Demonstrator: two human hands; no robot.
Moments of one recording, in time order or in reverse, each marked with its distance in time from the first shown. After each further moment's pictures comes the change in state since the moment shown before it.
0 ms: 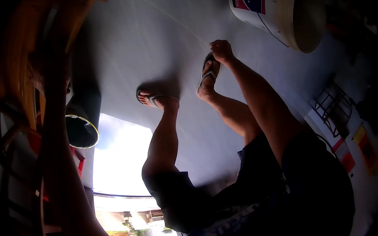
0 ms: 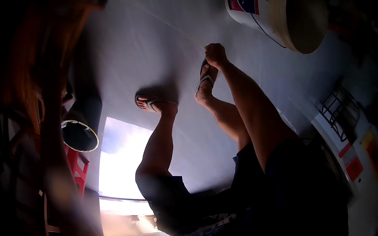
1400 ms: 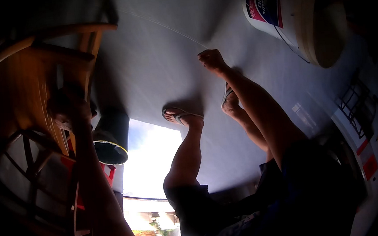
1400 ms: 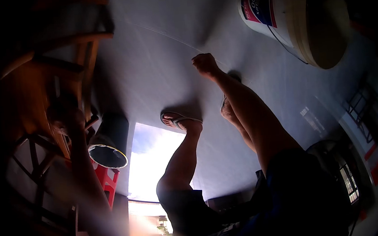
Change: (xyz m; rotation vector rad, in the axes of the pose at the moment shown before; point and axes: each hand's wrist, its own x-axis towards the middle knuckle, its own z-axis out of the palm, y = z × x) left_hand 0.015 0.011 0.006 0.160 0.147 0.104; right_hand 0.068 -0.089 0.031 1.010 -0.154 0.436
